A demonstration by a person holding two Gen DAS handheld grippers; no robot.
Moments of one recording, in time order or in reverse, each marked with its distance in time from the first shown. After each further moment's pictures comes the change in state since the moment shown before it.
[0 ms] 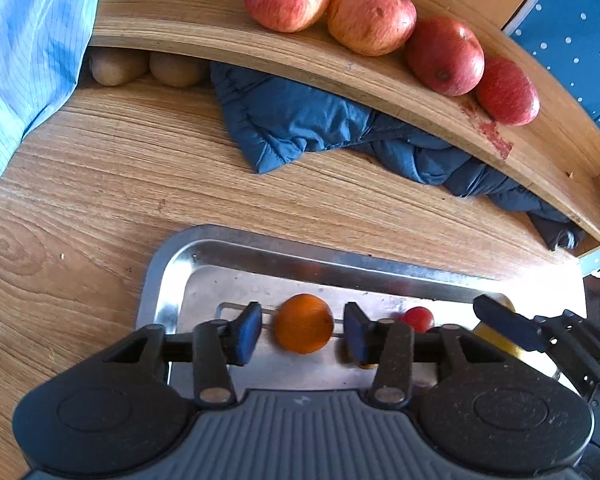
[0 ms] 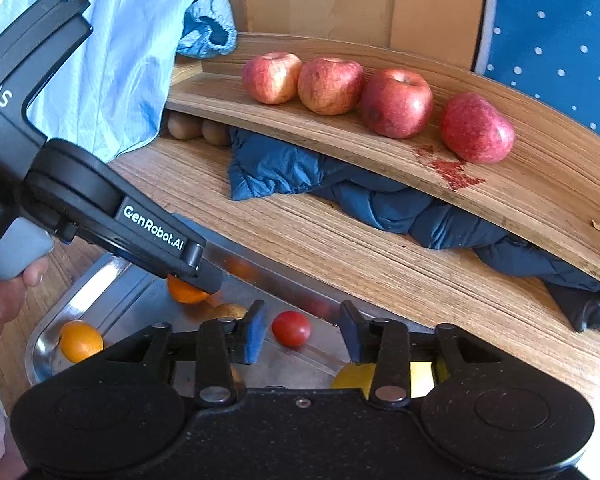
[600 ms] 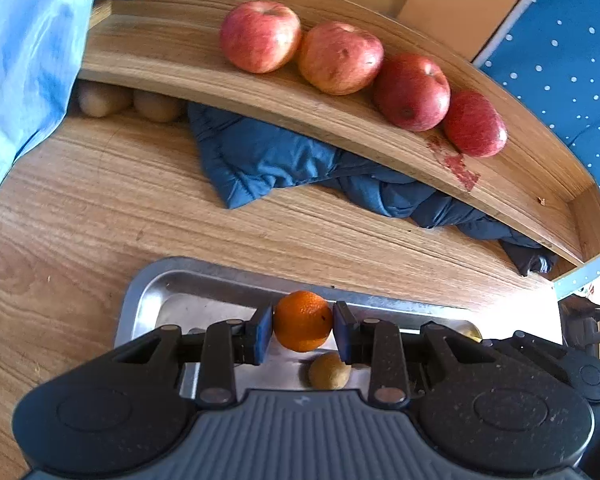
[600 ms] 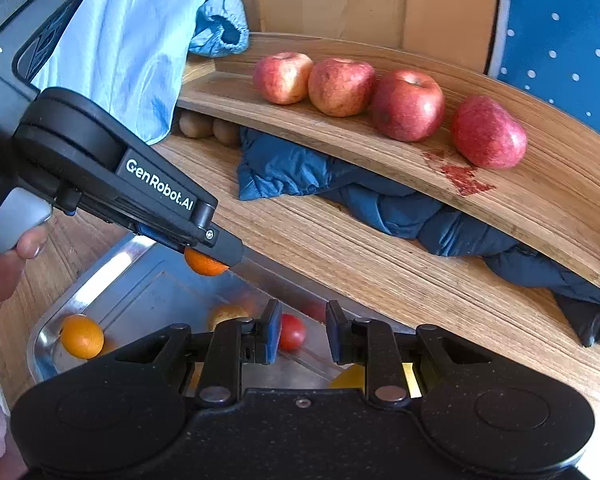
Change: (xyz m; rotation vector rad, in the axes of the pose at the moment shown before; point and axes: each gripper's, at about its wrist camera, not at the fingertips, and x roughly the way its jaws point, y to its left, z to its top) left arm -0.016 -0.013 0.002 -0.020 -0.095 -0.054; right arm 0.004 -0.003 0.001 -0.044 0.002 0.050
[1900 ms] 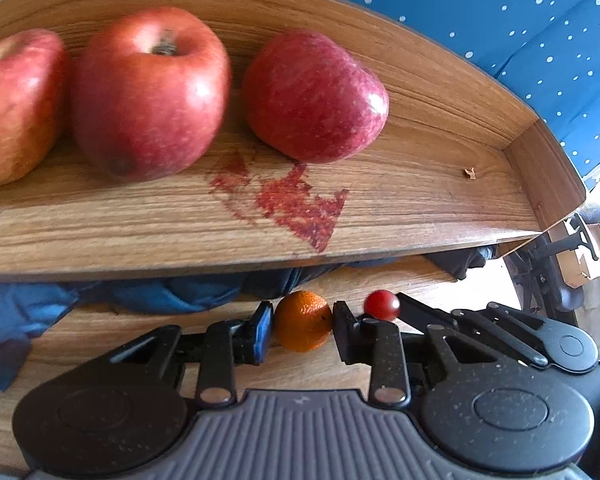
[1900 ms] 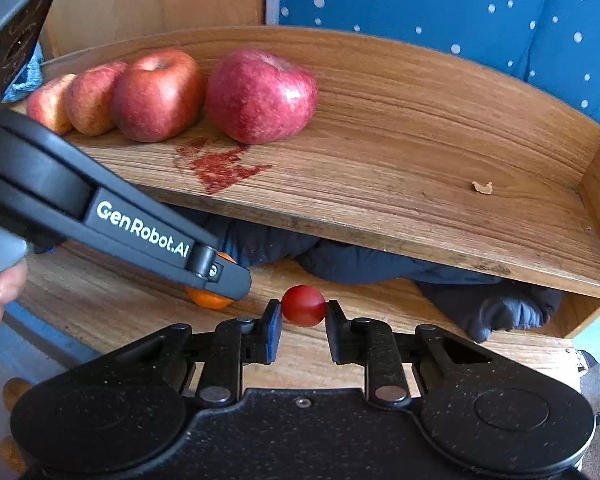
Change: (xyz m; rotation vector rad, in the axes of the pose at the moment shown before) left arm 0.105 -0.115 0.069 0.320 0.122 -0.222; right arm 0.031 -0.113 0.006 0.247 0.017 -0.299
